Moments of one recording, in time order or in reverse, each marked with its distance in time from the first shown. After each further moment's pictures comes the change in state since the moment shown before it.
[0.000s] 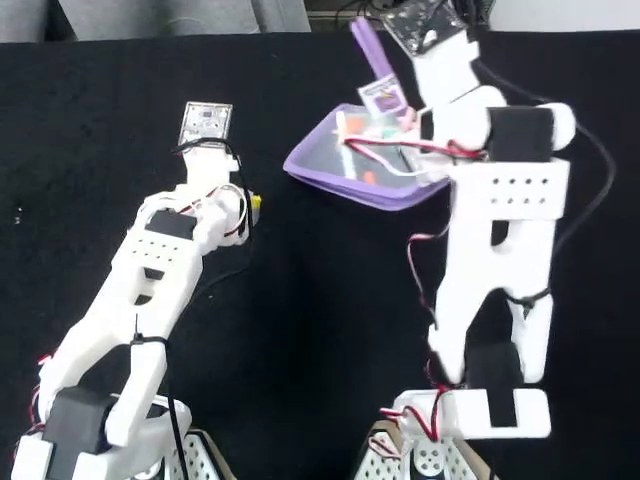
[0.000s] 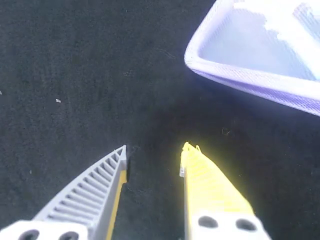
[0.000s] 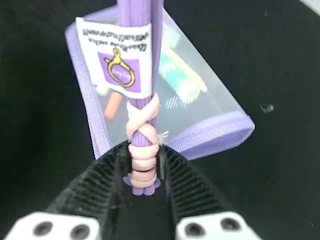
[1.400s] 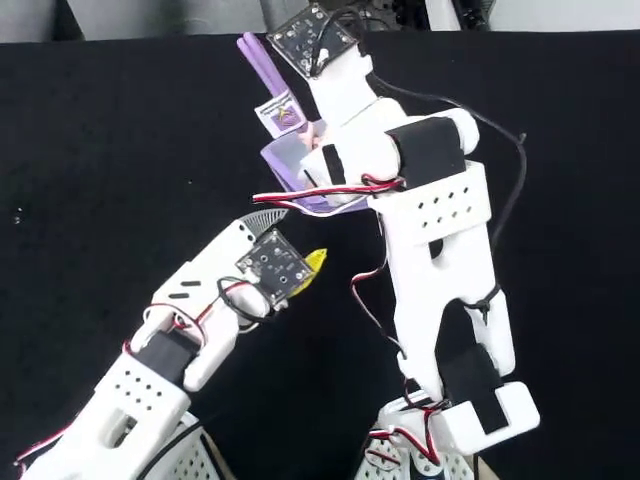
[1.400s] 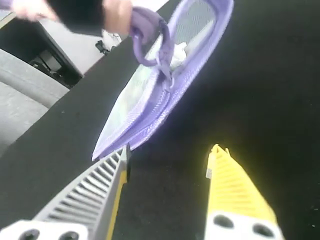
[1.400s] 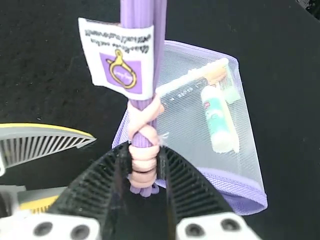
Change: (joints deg) left arm 18.0 -46.1 34.4 -18.9 -31.3; right arm -19.5 -0.4 0.1 0.0 -9.3
